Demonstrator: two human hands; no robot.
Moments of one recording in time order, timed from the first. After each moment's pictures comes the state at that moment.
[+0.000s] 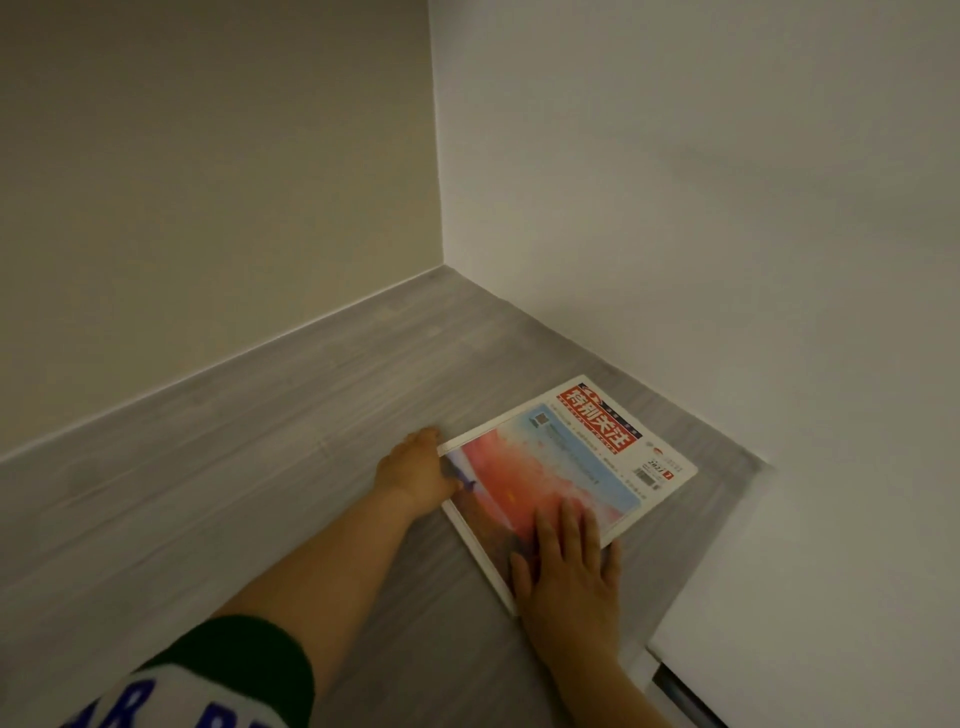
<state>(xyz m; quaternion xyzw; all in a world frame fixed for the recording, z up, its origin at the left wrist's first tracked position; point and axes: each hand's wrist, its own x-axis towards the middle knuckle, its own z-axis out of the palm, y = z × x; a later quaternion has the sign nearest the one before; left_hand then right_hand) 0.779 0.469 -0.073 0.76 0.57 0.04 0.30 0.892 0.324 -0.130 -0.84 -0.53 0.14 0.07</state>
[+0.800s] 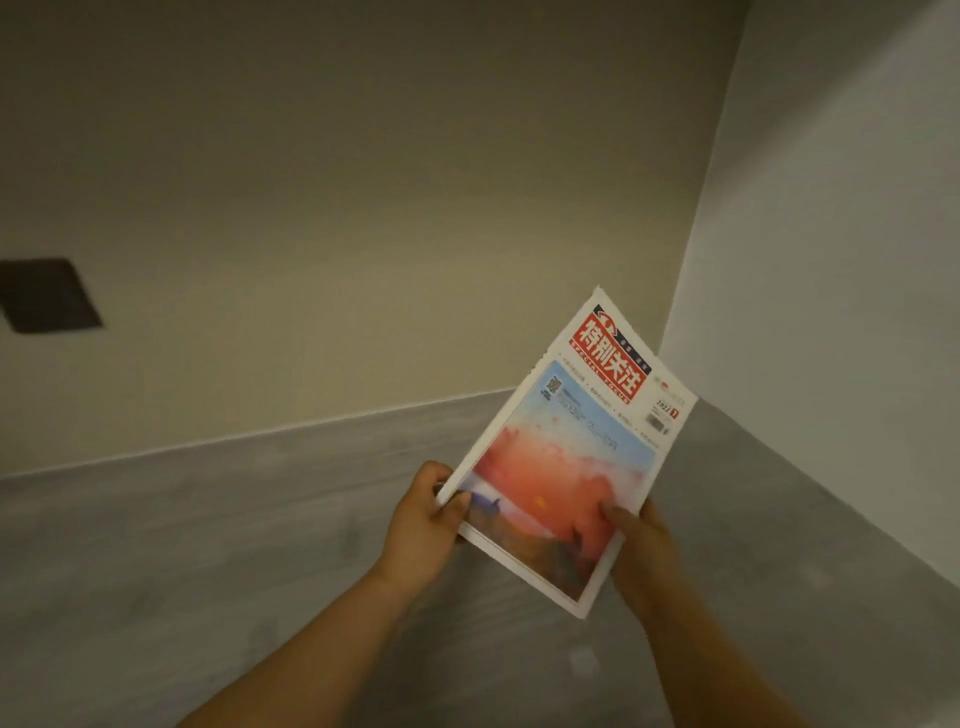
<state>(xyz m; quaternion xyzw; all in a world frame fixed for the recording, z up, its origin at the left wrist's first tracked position) 0.565 0.327 0.016 0.56 0.57 0.49 0.33 0.767 0.355 -0.020 -0.43 -0.32 0.62 0.57</state>
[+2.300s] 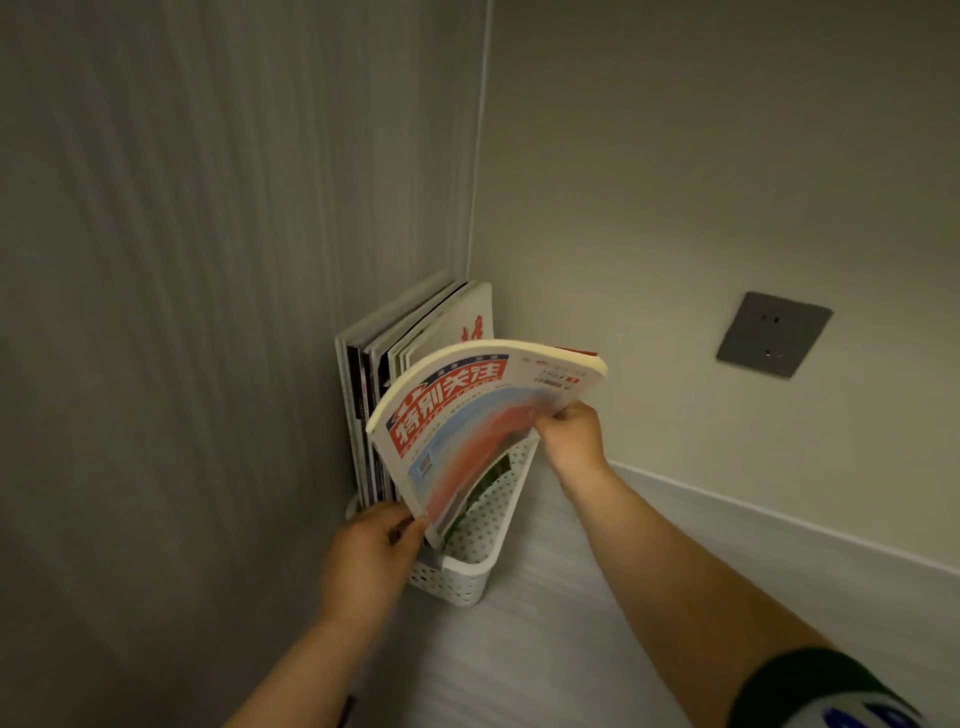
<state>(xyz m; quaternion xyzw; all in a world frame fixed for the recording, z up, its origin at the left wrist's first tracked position) -0.059 0.076 -0.004 0.30 0.81 0.50 0.00 0.001 0.254 0.060 -0.37 -0.67 0.54 0.34</state>
